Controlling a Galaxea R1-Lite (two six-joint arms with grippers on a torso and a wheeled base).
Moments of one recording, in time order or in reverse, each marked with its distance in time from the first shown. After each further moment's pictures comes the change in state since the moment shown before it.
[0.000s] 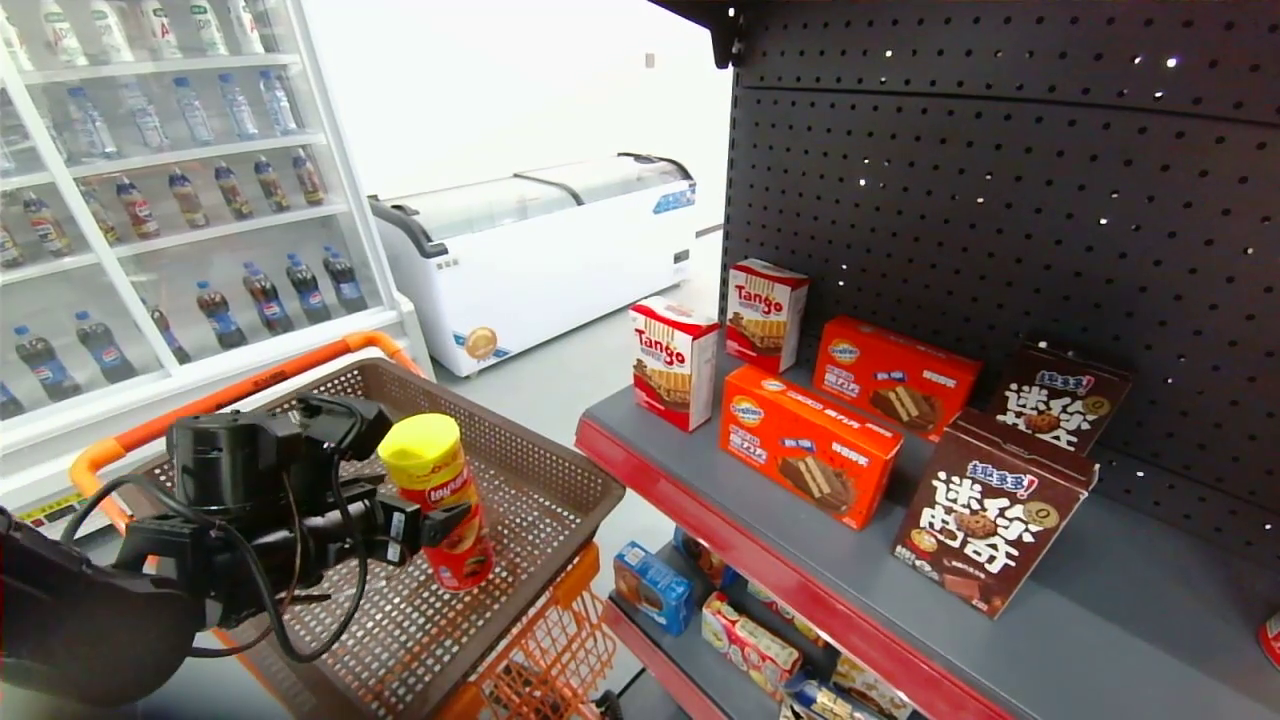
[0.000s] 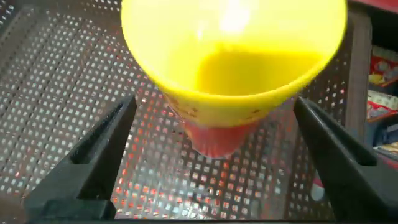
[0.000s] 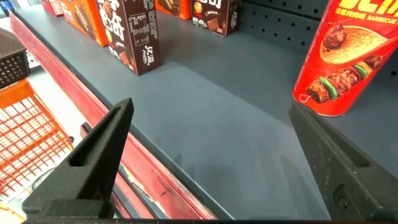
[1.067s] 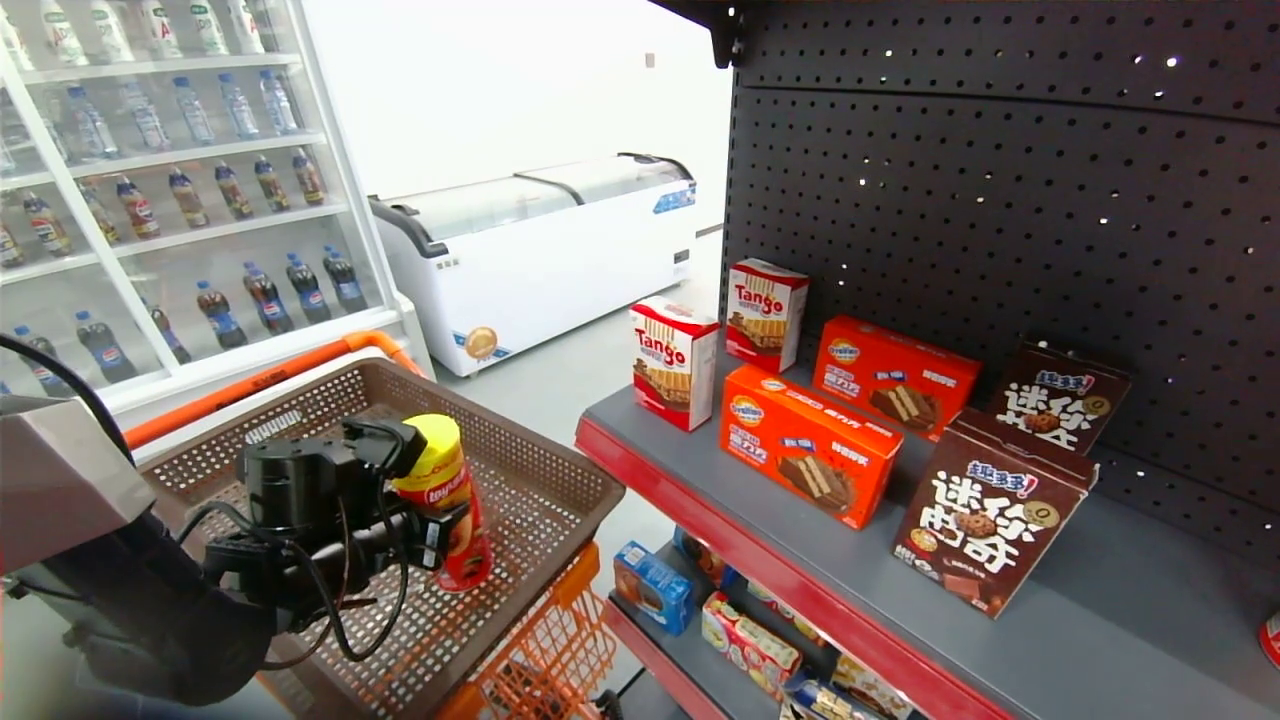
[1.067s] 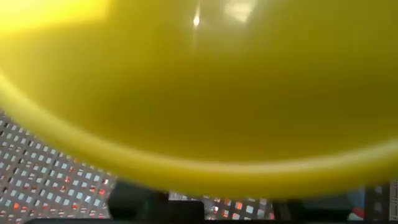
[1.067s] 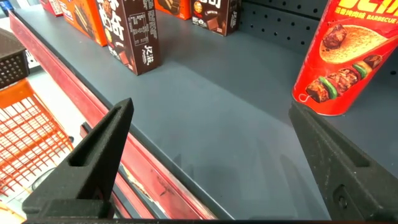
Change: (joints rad) left arm -0.020 0.198 0.007 -0.227 0.046 -0.004; right arm 0.000 0.000 0.000 0.000 0.000 0.000
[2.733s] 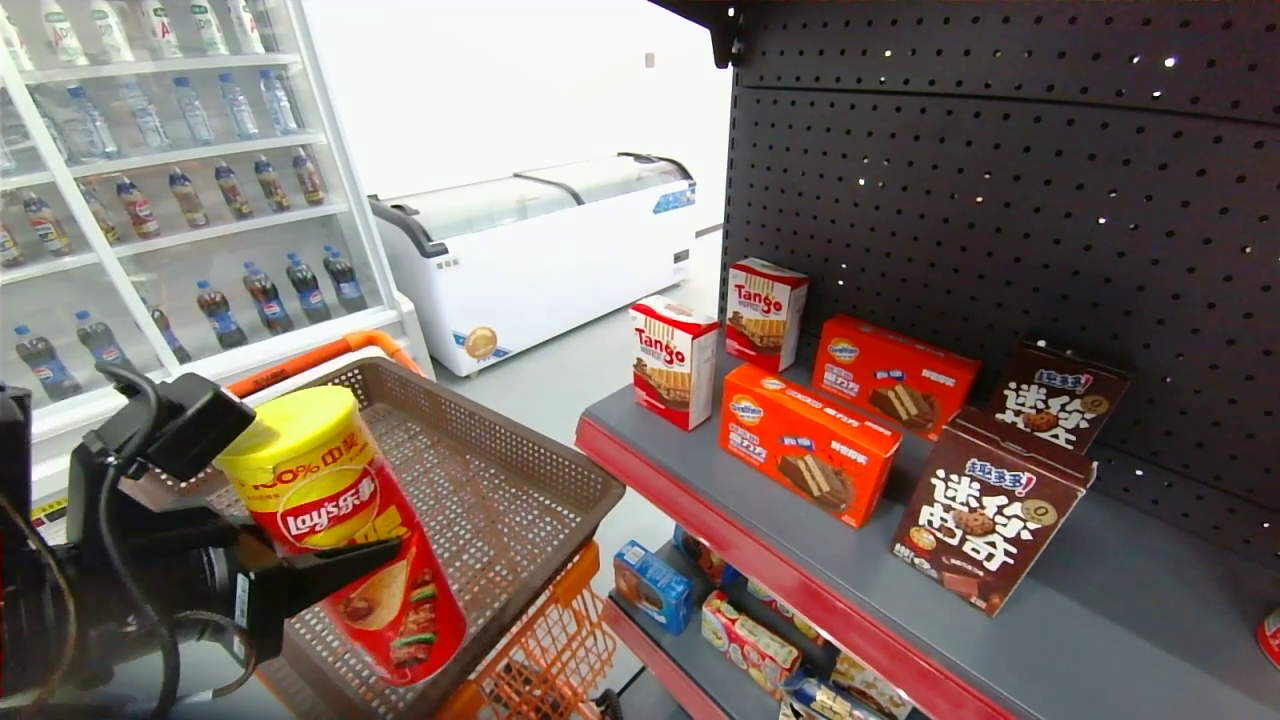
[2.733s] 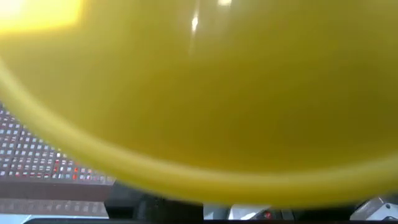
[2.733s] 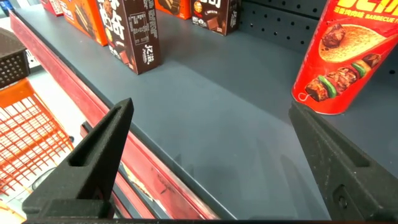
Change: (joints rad) left arm -0.039 -0.800 -0.062 0.911 -0.291 -0.051; right arm 0.000 0.000 0.000 0.000 0.000 0.000
